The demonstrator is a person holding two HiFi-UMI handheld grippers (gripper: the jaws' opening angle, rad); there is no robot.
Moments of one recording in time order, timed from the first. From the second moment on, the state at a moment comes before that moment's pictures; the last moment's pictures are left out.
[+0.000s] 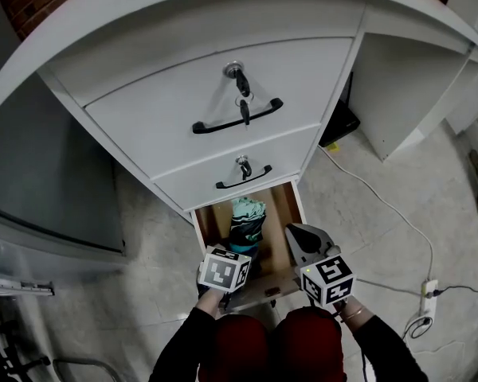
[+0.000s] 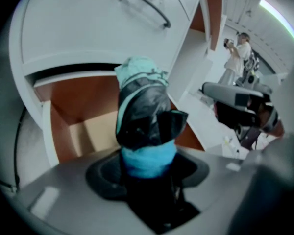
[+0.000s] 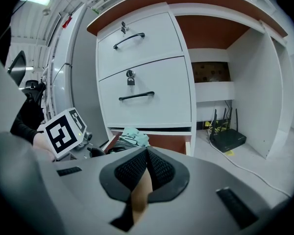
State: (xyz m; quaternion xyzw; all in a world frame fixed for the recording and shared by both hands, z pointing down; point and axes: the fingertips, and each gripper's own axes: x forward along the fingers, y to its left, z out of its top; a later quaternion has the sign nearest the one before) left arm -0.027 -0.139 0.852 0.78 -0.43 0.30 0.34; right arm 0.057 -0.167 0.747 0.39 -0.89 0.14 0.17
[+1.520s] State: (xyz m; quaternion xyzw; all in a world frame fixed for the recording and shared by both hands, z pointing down) left arm -0.029 -0.164 0.934 0.71 -0.46 0.38 0.37; right arm 0.061 -0.175 0.795 0.39 -0.88 0.19 0.21
